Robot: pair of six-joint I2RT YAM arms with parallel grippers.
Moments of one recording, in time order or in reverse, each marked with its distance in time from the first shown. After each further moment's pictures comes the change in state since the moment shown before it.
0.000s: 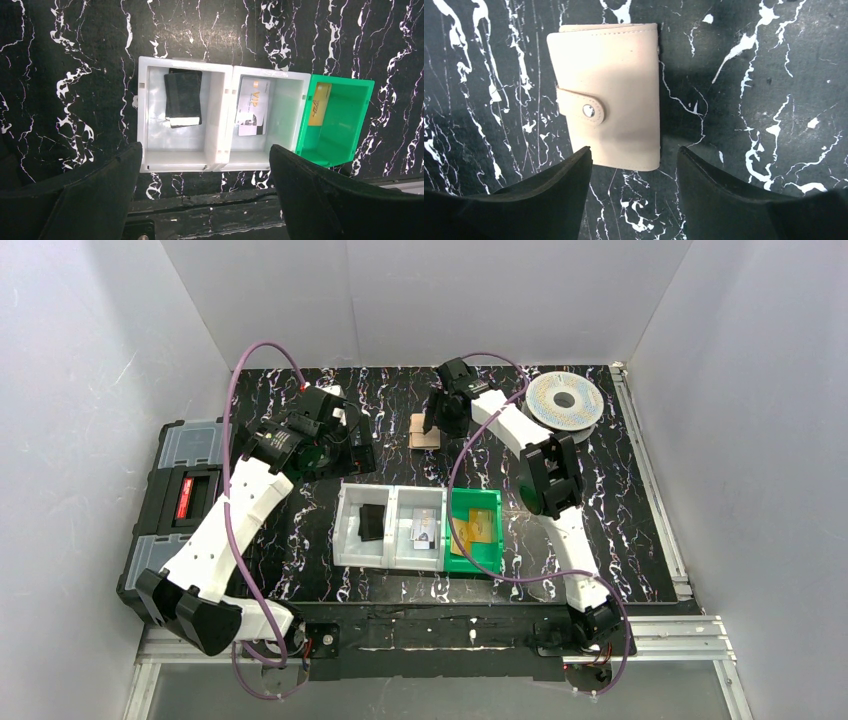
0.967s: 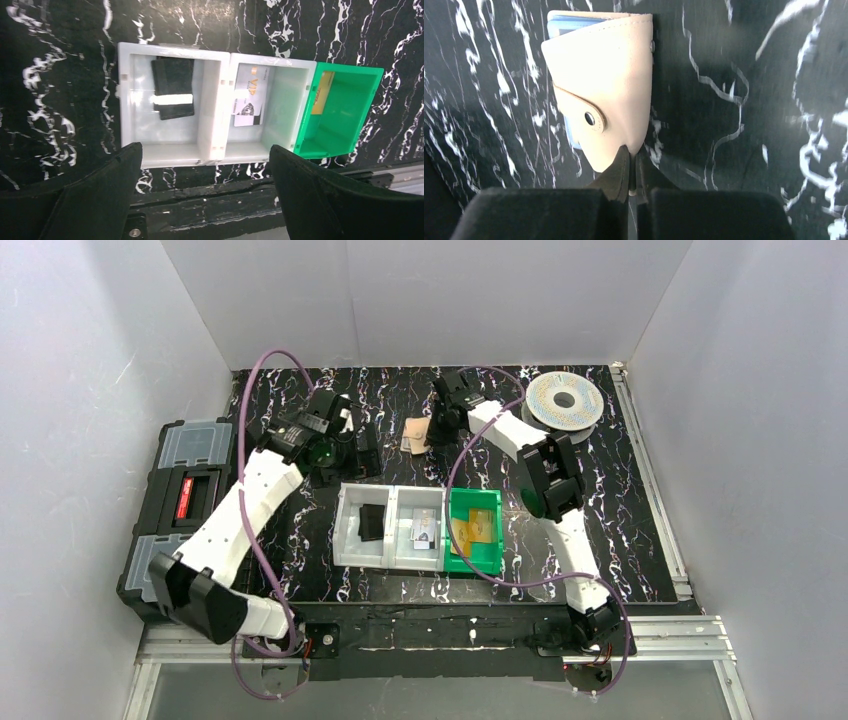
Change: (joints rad) left arm 0.022 0.046 -0.049 0.023 0.093 -0.011; right arm 0.024 -0.024 -0.134 0.131 -0.036 0.110
